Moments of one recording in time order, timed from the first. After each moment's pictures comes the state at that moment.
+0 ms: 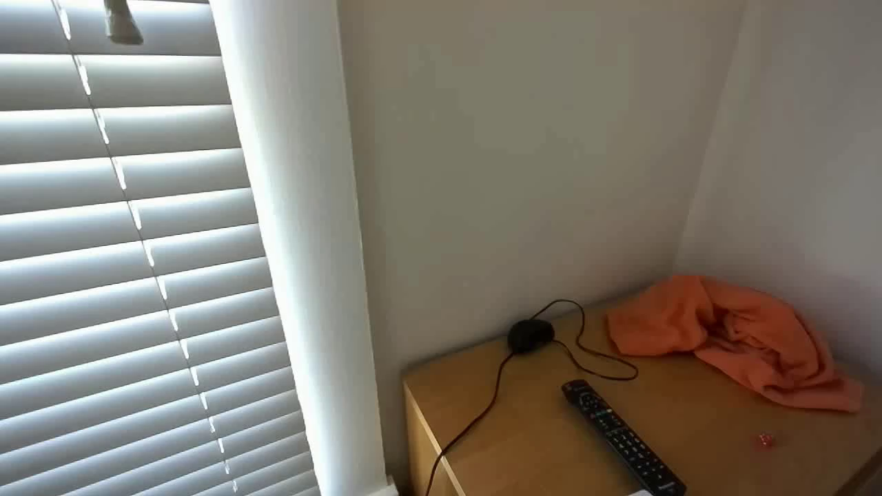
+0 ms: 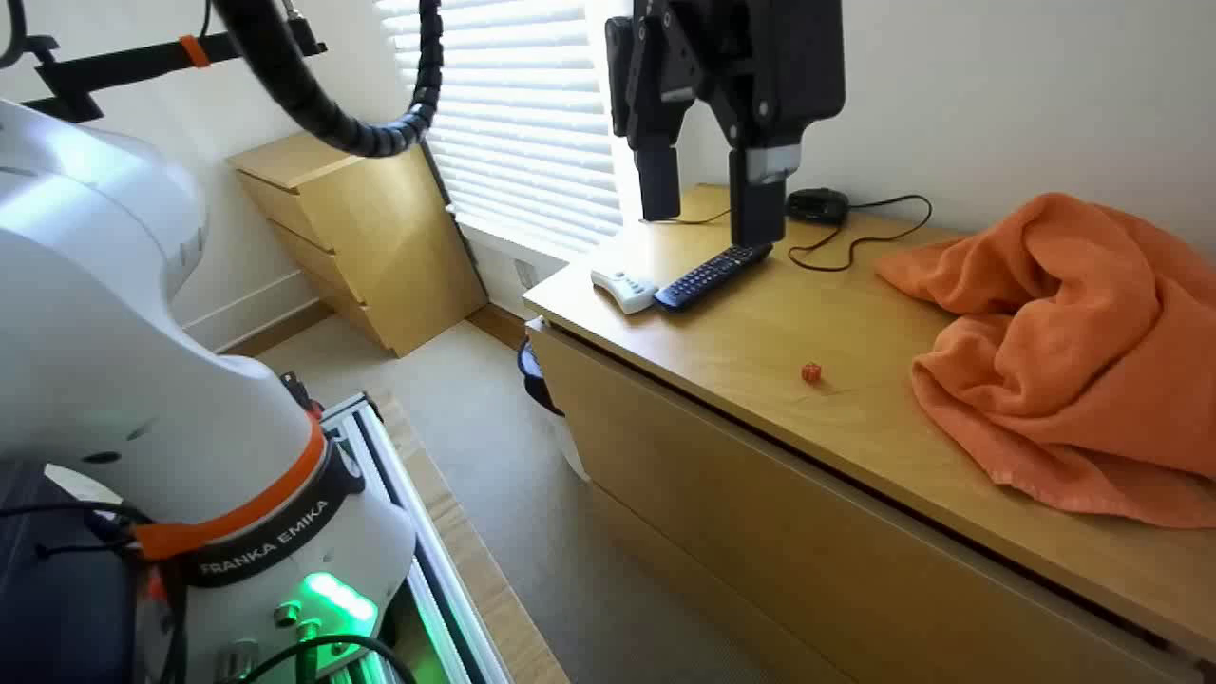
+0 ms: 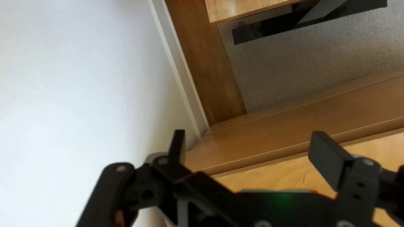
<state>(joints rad) -0.31 -0.60 -0.18 -2.54 -0.39 1.86 -0.10</state>
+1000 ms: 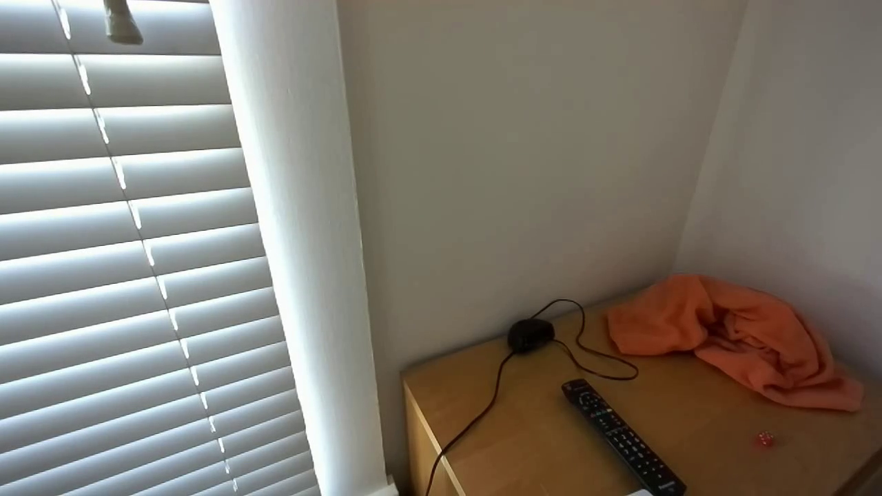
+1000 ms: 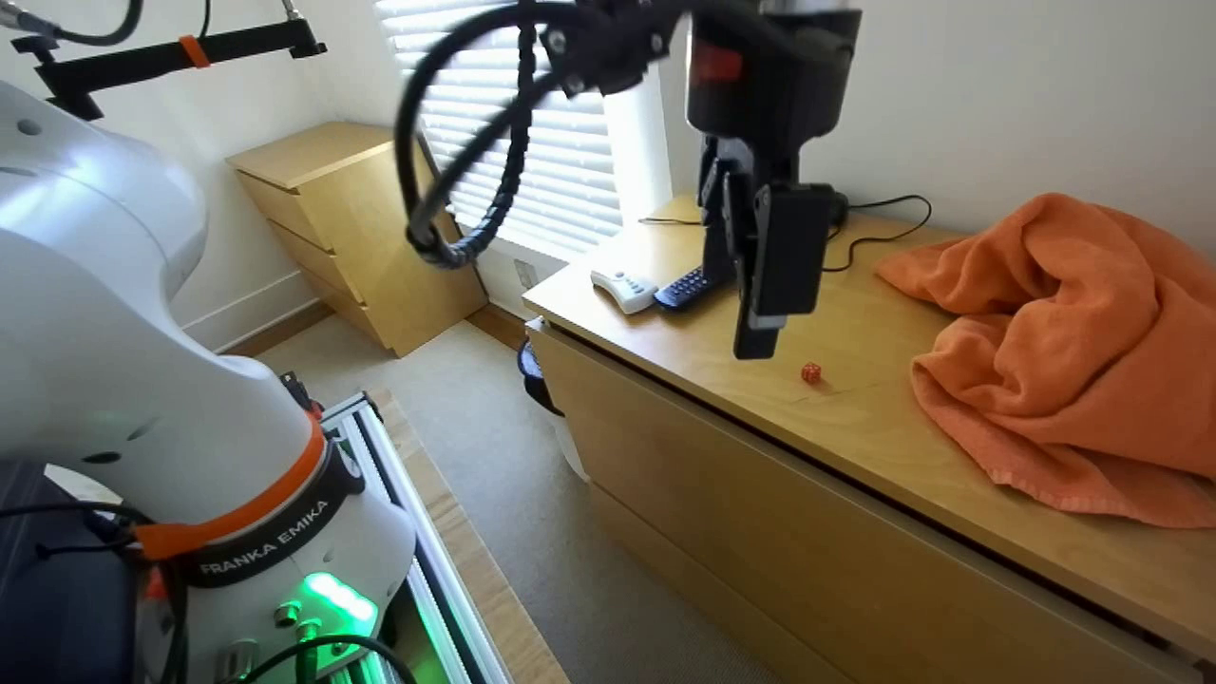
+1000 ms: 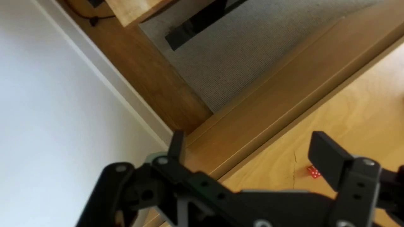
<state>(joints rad) -0.31 -0.37 -0.25 -2.54 -0.14 2.04 0.10</state>
